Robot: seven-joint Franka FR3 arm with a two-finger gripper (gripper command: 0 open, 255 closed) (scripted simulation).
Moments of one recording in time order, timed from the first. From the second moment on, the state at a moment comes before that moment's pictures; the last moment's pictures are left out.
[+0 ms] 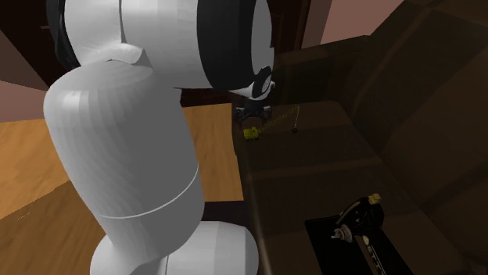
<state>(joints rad) -0.05 0.22 -0.26 -2.21 0.18 2.39 -0.56</state>
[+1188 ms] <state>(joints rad) -0.05 0.20 -0.27 -2.21 0.17 2.37 -0.56</state>
